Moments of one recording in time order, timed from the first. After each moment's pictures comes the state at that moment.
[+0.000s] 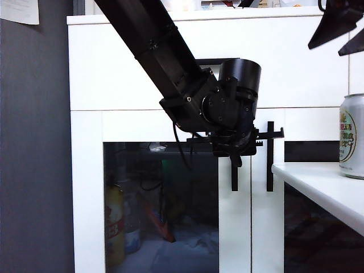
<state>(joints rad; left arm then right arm) -0.86 2.42 1.67 0.56 -0.61 -0.18 0.02 1.10 0.85 -0.09 -0.38 -0.08</state>
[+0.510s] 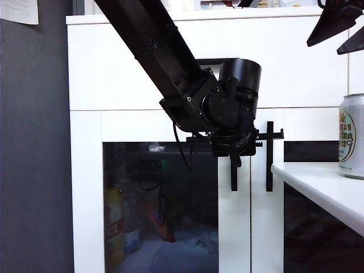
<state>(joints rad) -0.86 2.42 1.67 0.56 -0.62 -0.16 0.02 1.10 0.85 -0.09 -0.39 -0.06</state>
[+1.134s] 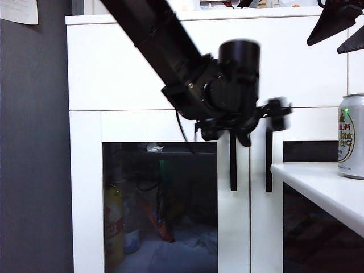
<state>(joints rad) -0.86 2.39 1.68 0.65 -0.58 -0.17 0.02 1.10 0.85 -0.08 -0.39 -0.06</state>
